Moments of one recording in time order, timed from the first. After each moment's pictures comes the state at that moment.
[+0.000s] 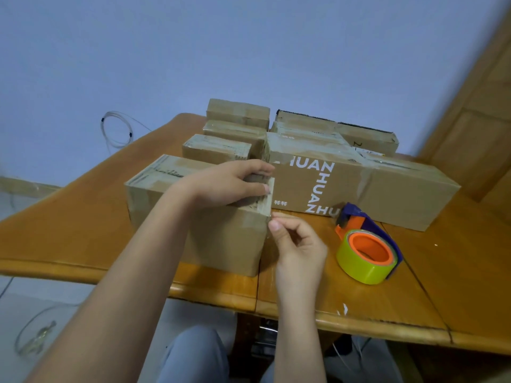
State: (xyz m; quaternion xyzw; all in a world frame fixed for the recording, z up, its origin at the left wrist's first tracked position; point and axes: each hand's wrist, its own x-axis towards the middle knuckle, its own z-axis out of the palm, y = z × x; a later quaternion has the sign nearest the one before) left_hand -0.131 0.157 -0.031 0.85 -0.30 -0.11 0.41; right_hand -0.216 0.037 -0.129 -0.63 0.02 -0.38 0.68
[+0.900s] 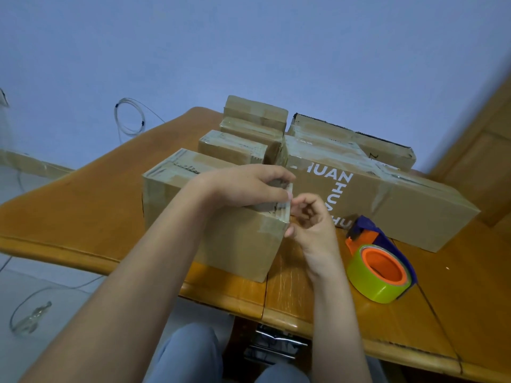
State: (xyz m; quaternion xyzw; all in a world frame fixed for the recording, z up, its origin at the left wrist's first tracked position) left_hand -0.124 0.159 -0.033 0.85 -0.32 -0.15 0.39; right_hand -0.166 -0.010 -0.121 -0.70 -0.16 -0.21 0.66
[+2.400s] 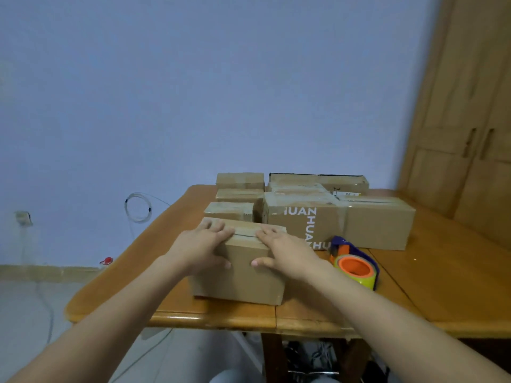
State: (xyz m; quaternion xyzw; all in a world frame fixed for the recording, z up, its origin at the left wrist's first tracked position) left_hand -0.174 0.234 -0.027 0.95 -0.30 0.11 -0.04; right_hand -0.217 0.030 -0.041 -0.99 -0.12 -0.09 0.02
